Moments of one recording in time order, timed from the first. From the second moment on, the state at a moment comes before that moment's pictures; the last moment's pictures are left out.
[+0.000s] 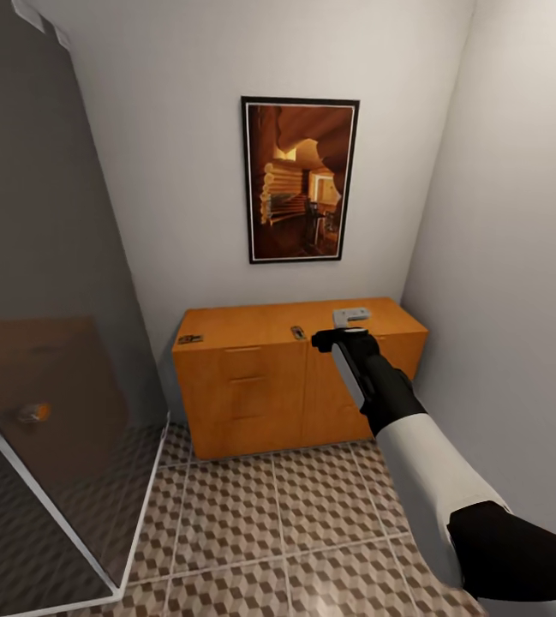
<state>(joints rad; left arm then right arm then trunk) -0.36 0.02 -0.05 0.07 -0.02 -0.38 0.14 -1.03 0.16 0.17 -0.89 -0.04 0.70 -0.25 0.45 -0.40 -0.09</state>
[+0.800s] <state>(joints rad) -0.36 0.02 -0.05 0.07 -0.02 -0.38 0.14 -1.03 0.16 0.17 -0.84 -0.04 0.70 -0.25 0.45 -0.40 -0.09</state>
